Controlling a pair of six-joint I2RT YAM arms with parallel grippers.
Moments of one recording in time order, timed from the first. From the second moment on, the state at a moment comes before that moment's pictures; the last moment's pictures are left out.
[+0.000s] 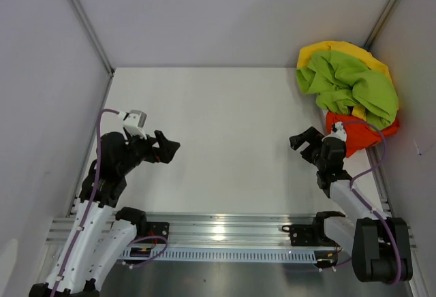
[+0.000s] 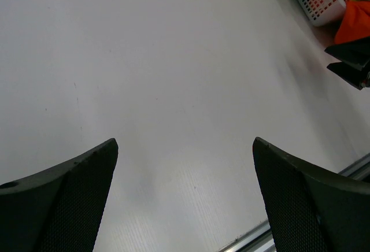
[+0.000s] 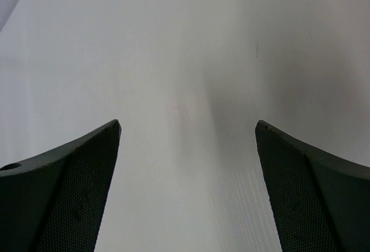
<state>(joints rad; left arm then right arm) -0.22 0.59 0.72 -0.48 0.29 -0.26 0.04 1.01 0.31 0.27 -0.07 0.69</state>
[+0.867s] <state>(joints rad) -0.23 0.56 0.72 -0.48 0.29 -0.26 -0.37 1.06 0.63 0.03 -0.16 0.78</state>
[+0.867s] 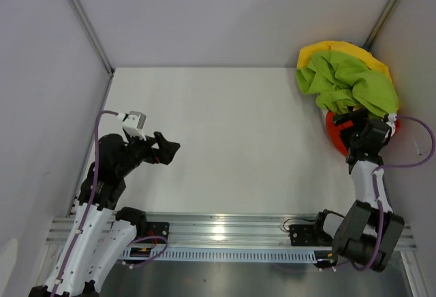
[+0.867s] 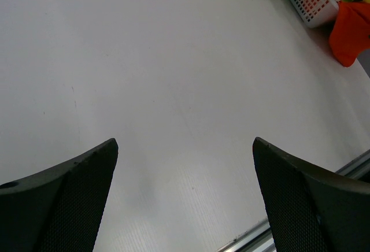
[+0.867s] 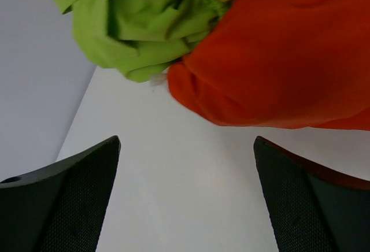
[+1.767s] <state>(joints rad) -0.23 0.56 0.72 -0.48 0.30 -0.26 -0.46 1.46 0.84 0.24 -0.19 1.03</state>
